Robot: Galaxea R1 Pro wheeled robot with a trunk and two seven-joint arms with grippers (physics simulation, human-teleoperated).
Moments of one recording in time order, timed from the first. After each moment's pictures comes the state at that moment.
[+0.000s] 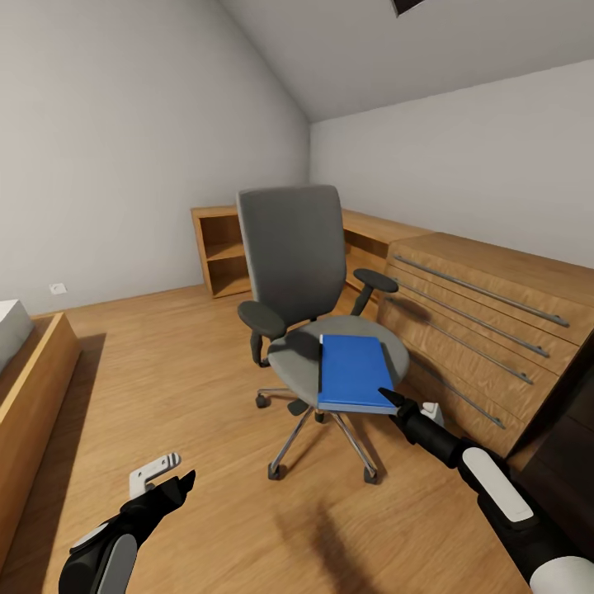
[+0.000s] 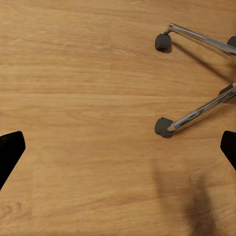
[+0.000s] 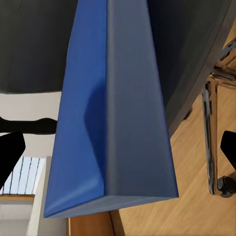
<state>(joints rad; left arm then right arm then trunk) -0.06 -0.08 0.16 -1.60 0.36 0.65 0.21 -0.49 -0.27 0.16 -1.01 -1.39 0.45 0.19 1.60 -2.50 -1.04</state>
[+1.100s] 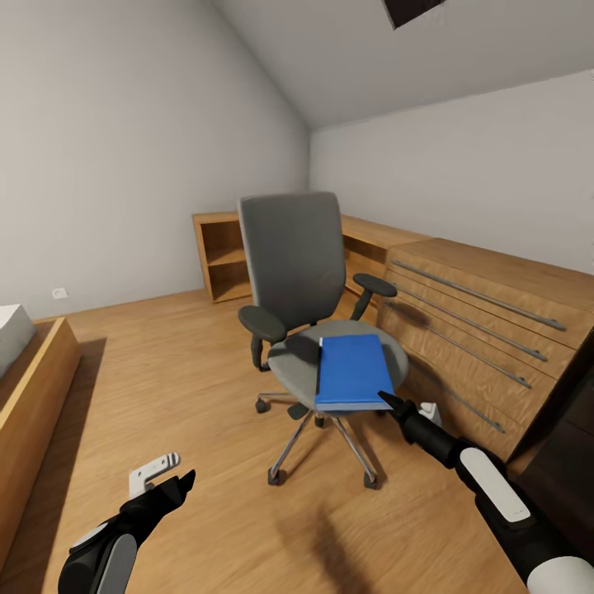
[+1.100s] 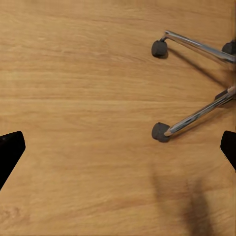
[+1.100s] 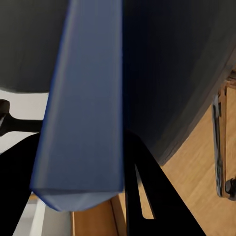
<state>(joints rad) -0.06 -0.08 0.16 -1.61 0.36 0.65 0.21 -0.49 -0.26 0.16 -1.01 -1.39 0.45 0.19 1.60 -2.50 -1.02</state>
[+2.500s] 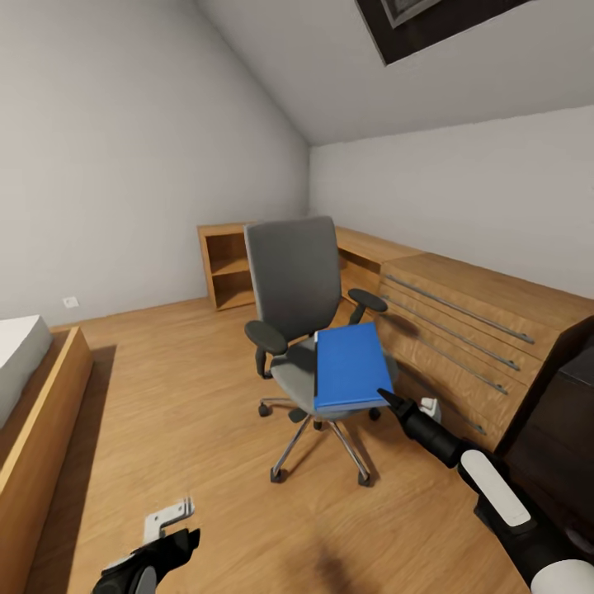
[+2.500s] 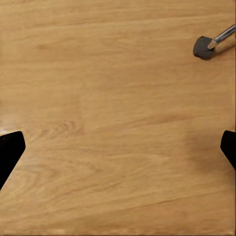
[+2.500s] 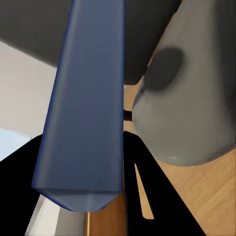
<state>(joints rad) -0.05 -0.08 0.13 -1.33 0.21 0.65 0.21 -0.48 -0.27 0.16 -1.02 -1.28 0.42 0.35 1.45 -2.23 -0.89</state>
